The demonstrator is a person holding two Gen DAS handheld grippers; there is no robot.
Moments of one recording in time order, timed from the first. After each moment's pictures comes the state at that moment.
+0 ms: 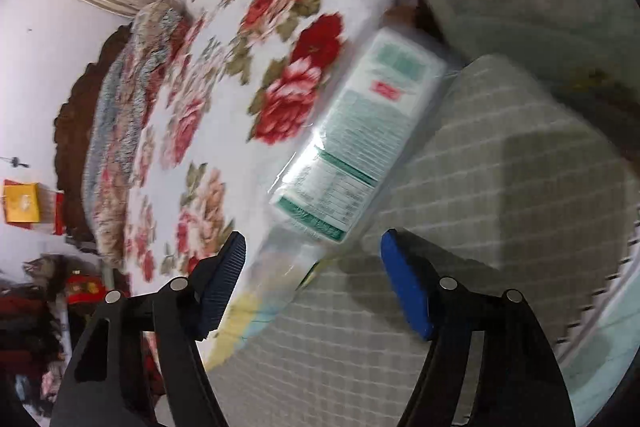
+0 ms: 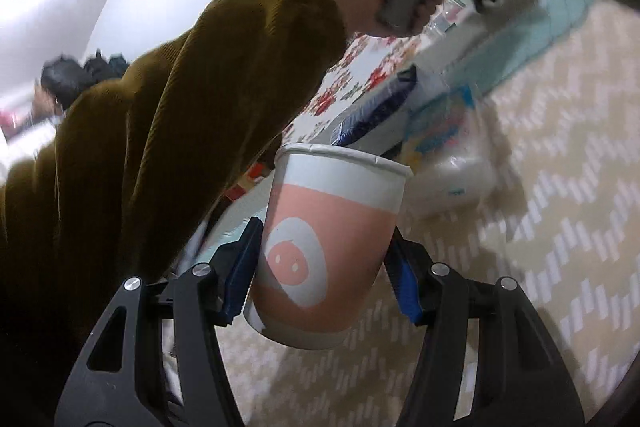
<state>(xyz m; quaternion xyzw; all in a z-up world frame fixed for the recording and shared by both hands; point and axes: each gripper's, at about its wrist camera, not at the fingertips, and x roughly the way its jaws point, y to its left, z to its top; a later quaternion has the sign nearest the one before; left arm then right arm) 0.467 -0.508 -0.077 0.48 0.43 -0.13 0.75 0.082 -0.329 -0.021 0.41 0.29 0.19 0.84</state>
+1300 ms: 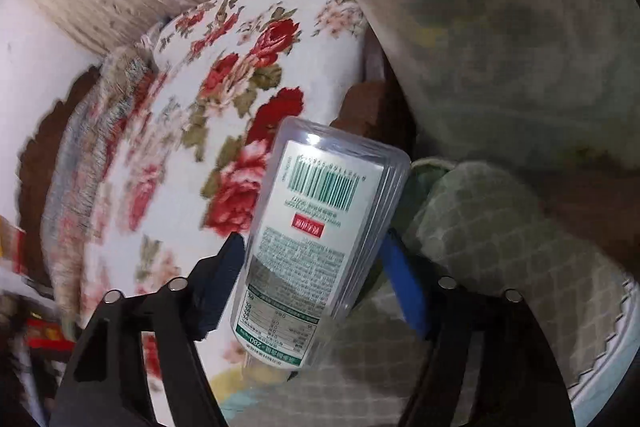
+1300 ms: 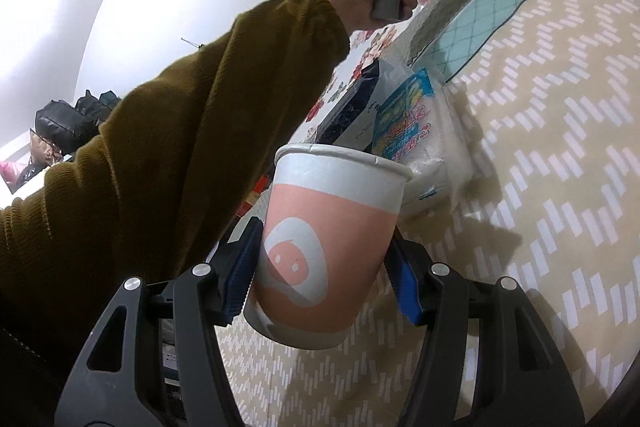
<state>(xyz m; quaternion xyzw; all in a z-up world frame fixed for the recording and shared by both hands) 0.498 -0.544 -0.082 0.41 0.38 -0.26 0.79 0.087 -0.353 -0.049 0.47 0.30 0.18 0.81</state>
